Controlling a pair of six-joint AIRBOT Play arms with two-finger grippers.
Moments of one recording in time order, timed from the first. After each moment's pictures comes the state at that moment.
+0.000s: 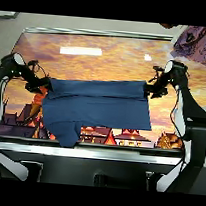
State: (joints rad) left arm 0.14 -1.87 1.77 1.37 -1.50 -1.64; right arm -0.02 -1.98 1.92 -1.44 1.53 1.55
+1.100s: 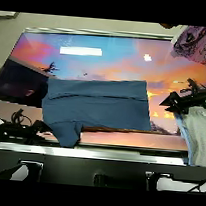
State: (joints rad) left arm 0.41 -0.96 0.40 0.93 -1.24 -1.51; right arm -0.40 -1.56 1.35 -1.00 1.48 1.41
